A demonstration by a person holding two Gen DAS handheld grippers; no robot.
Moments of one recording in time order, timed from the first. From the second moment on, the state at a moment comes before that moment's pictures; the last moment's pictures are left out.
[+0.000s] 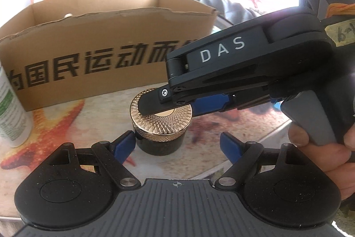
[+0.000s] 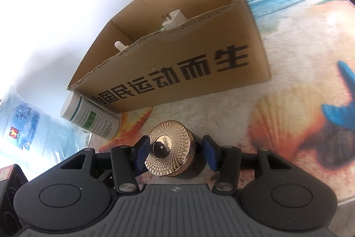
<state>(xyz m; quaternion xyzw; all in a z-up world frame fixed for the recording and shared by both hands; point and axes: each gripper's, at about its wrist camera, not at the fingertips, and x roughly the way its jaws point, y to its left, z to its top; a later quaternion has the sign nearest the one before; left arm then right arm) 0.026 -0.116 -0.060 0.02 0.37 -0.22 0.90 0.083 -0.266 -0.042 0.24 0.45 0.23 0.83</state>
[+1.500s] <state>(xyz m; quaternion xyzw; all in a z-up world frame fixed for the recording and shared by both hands) 0.030 -0.082 -0.050 -0.06 0.36 -0.23 0.90 0.017 -0.272 0.030 0.10 0.29 0.17 0.94</state>
